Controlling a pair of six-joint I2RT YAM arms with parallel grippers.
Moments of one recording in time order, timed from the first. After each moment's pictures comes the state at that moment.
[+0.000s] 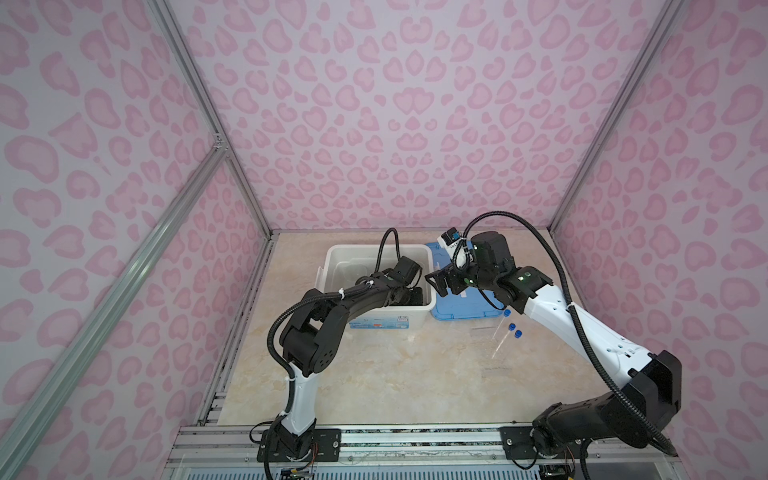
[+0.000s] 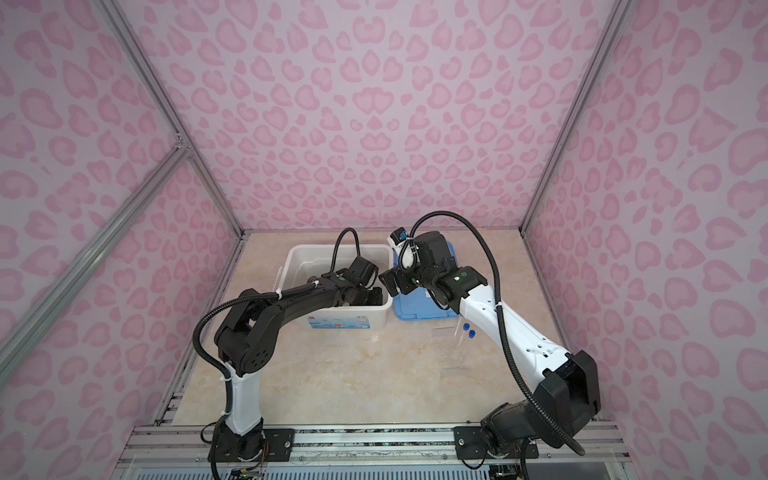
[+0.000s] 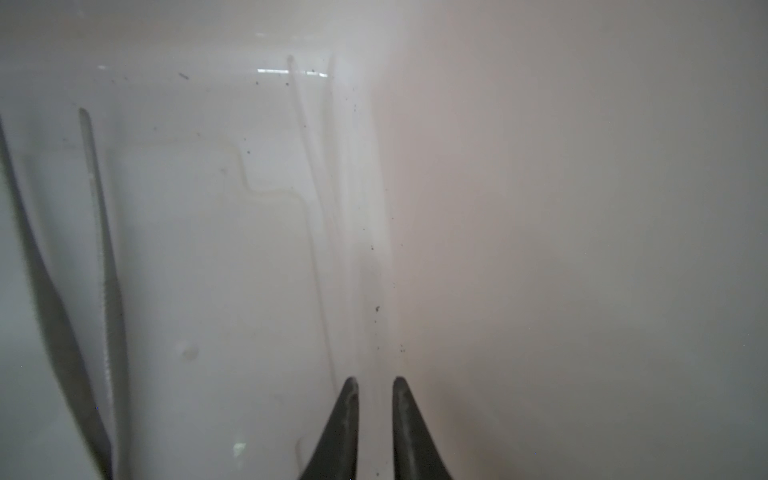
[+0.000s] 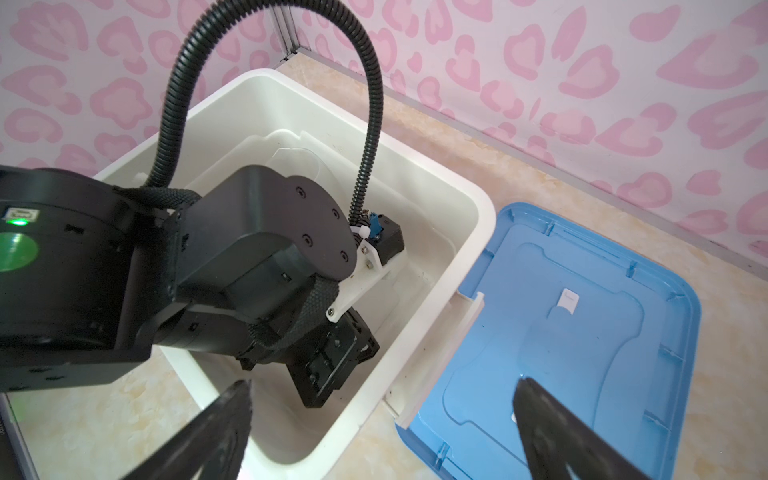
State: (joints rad) left arm -0.65 2.03 1.42 -0.45 0.15 -0.57; right arm 0.54 1.44 1.30 -0.49 -0.16 -0.02
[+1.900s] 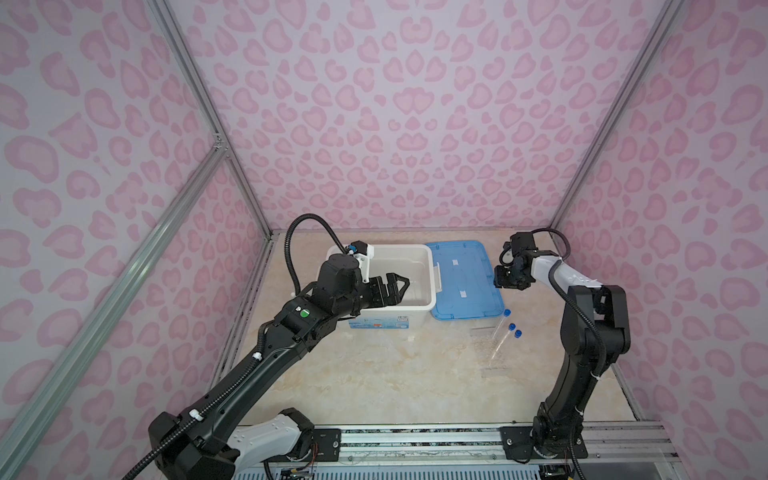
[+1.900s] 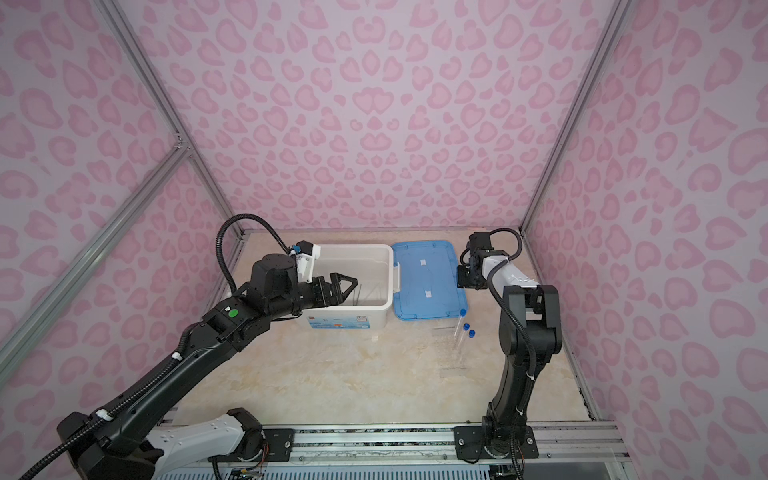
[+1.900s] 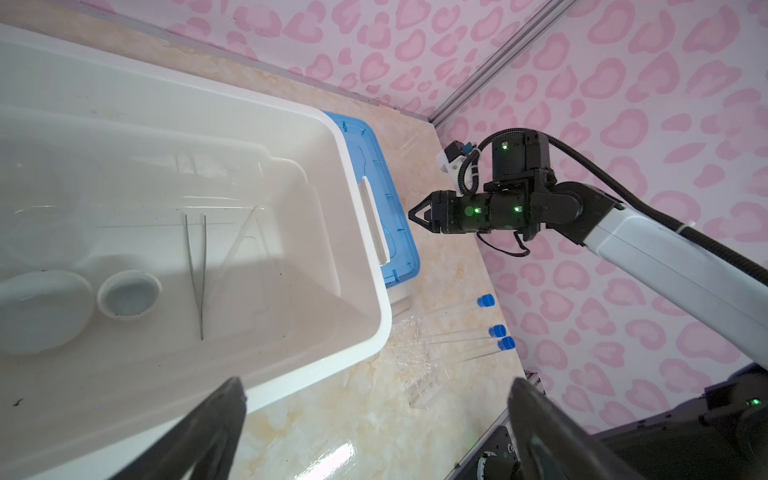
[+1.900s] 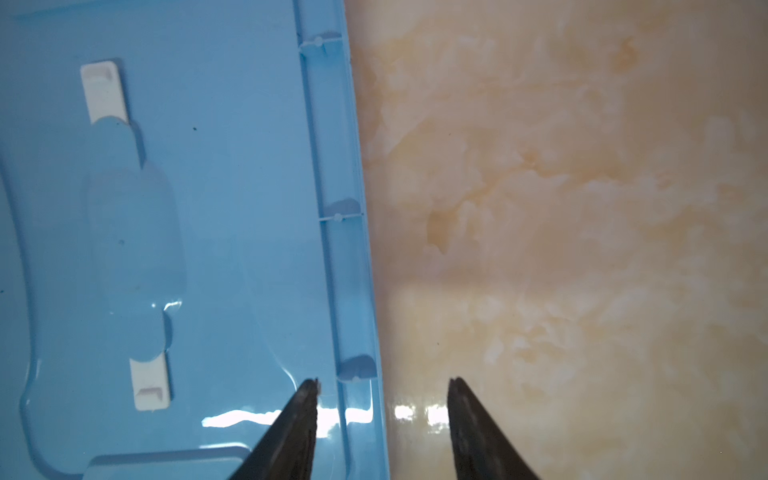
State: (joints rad) left arm -0.62 1.15 1.14 -0.49 0.20 -0.66; right arm 0.01 1.96 1.43 -0.64 -0.03 0.08
